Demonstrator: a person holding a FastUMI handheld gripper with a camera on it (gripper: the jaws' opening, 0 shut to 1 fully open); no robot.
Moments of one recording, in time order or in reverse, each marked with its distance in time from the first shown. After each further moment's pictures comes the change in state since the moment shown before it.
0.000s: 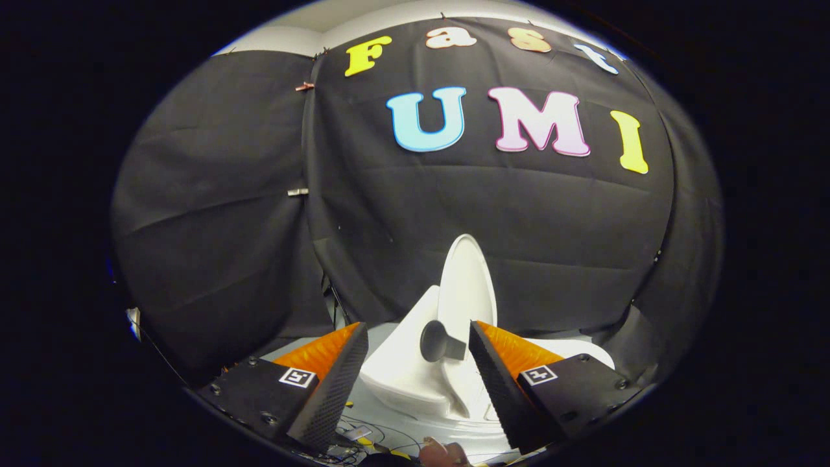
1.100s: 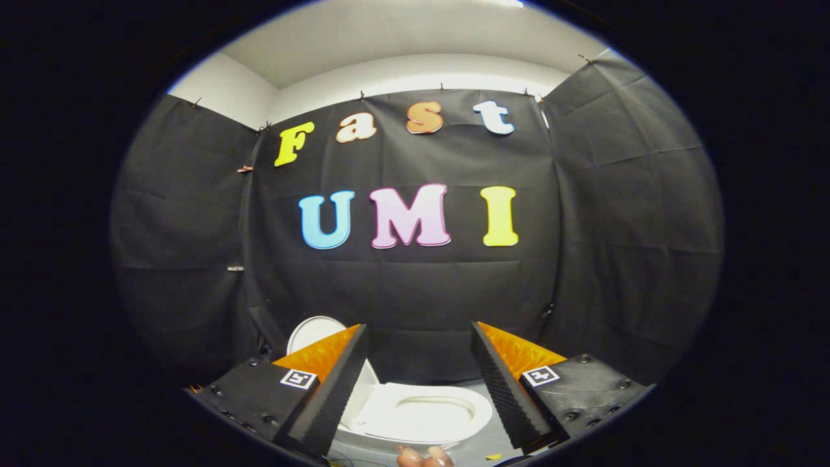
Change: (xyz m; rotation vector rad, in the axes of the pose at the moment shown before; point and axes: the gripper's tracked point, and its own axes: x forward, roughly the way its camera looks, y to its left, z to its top) arm -0.272 -0.278 0.106 0.001 -0.350 -0.286
